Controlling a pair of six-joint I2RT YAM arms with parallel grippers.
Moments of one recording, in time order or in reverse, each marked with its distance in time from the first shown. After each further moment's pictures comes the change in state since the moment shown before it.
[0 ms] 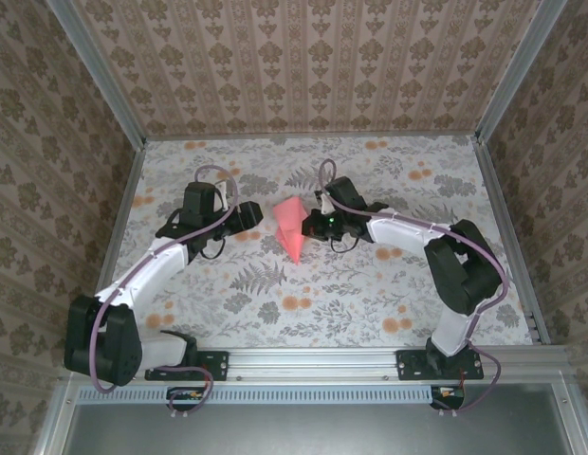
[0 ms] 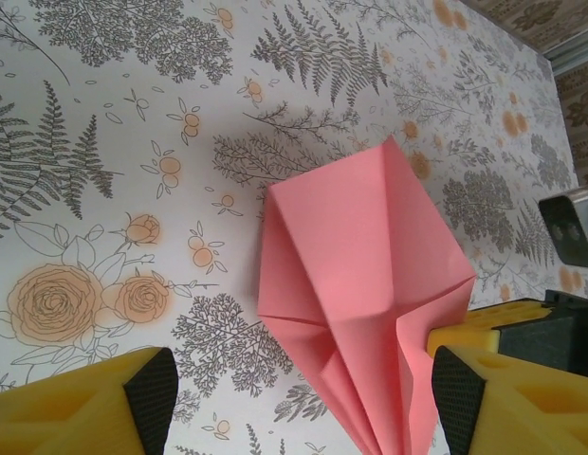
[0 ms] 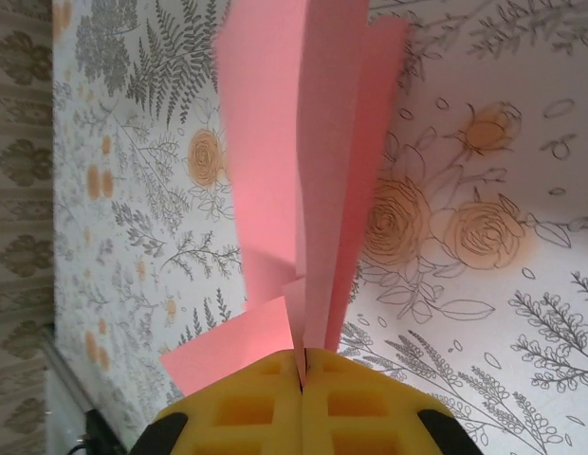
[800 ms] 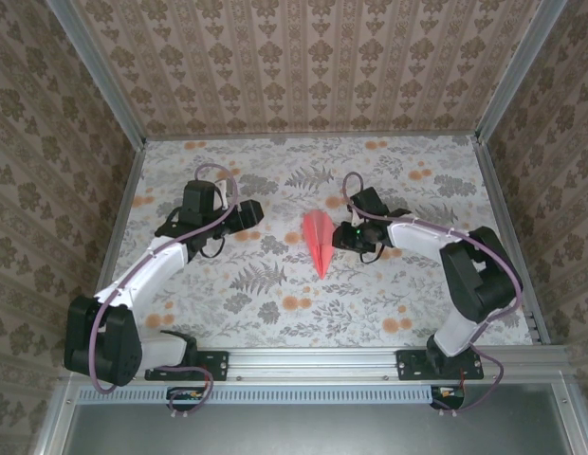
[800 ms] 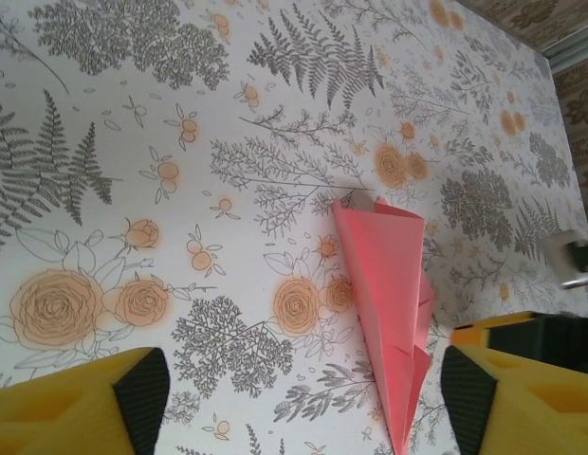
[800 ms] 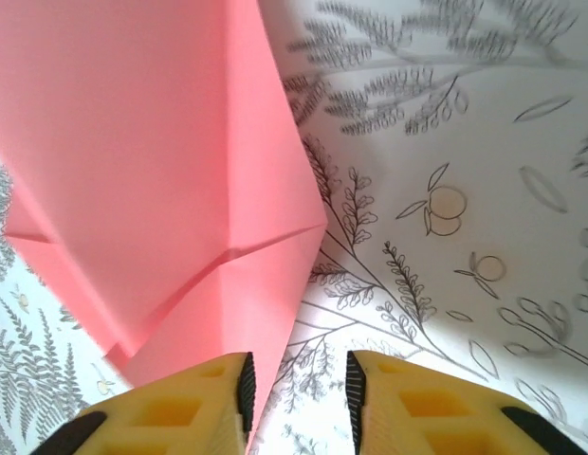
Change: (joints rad) left arm 0.000 0.000 0.018 -0.012 0.000 0.016; right arm -0.099 -0.112 -0.114 -0.229 0.207 -0.156
